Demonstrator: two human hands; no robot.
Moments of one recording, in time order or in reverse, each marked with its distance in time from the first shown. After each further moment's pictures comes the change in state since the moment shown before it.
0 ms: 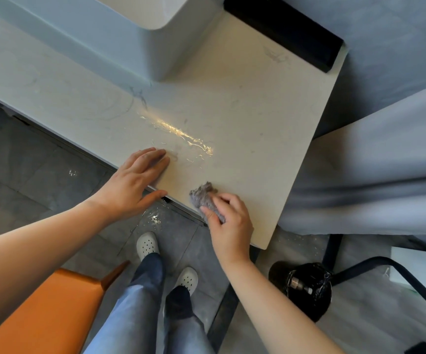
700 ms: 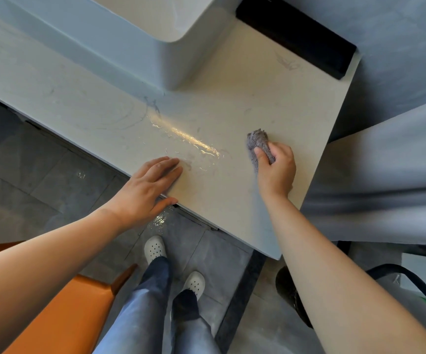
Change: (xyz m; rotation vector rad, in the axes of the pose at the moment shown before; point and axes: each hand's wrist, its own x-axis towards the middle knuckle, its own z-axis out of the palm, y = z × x) left_hand 0.001 -0.009 0.001 0.020 0.018 0.041; right_hand 0.140 0.028 -0.012 0.003 0.174 0.235
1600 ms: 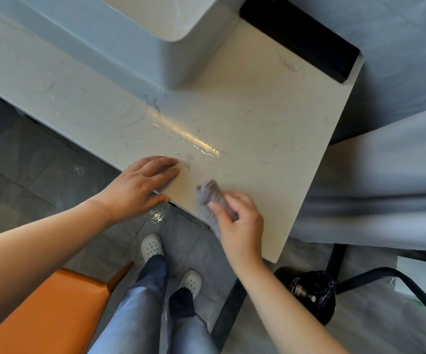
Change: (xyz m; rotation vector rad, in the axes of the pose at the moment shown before) left_hand 0.004 -0.010 -0.015 0.004 -0.039 0.049; right_hand -0.121 -0.036 -0.017 0.177 -0.279 -0.098
